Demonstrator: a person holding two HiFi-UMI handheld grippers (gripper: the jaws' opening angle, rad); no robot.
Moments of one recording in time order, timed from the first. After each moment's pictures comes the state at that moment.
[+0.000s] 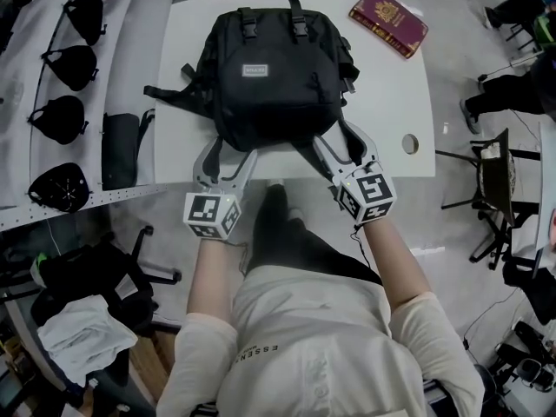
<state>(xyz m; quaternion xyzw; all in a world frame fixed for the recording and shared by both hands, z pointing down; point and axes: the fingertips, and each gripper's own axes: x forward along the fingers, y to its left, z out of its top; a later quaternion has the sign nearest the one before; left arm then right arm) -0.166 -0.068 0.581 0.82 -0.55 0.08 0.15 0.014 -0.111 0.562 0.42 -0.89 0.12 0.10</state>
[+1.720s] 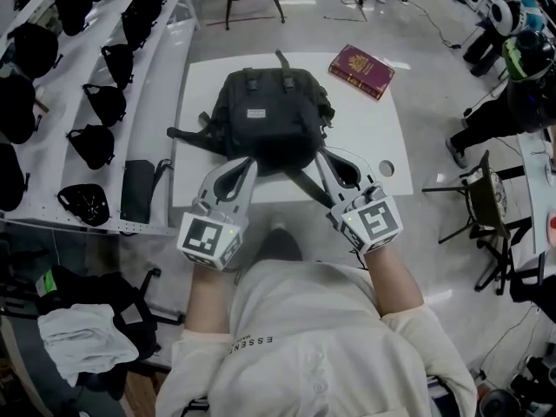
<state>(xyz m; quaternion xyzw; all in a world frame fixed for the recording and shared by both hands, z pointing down) -0.107 -0.017 0.379 0.88 -0.48 0.05 -0.01 0.009 -0.040 0.368 0.38 -0.93 -0.03 0.00</state>
